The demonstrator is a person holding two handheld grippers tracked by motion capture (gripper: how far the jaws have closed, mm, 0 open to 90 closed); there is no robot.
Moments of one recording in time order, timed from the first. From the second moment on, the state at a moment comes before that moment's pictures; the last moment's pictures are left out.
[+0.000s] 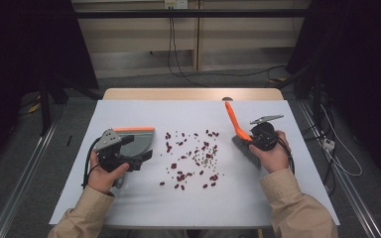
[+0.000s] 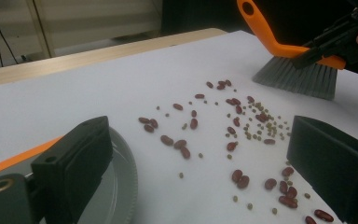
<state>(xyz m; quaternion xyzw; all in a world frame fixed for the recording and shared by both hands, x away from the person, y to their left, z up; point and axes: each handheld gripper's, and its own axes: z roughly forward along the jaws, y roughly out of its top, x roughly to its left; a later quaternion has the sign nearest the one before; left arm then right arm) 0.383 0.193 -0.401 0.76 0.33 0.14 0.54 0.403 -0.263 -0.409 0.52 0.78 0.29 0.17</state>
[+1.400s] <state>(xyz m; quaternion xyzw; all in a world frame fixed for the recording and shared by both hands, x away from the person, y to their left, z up) 0.372 0.220 -0.413 0.76 0.33 0.13 0.54 0.473 -0.231 -0.413 0.42 0.80 0.34 0.26</state>
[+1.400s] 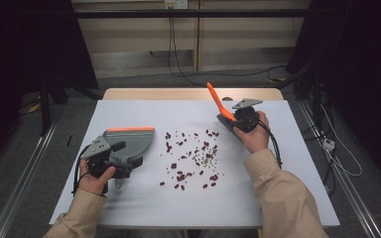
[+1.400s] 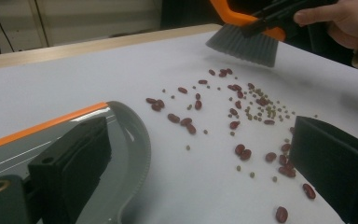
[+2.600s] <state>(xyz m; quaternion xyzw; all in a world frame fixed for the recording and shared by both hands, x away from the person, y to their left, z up) 0.371 0.227 -0.417 0.76 0.34 0.14 0.54 0.442 -0.192 -0.418 0.21 0.91 0.33 0.17</state>
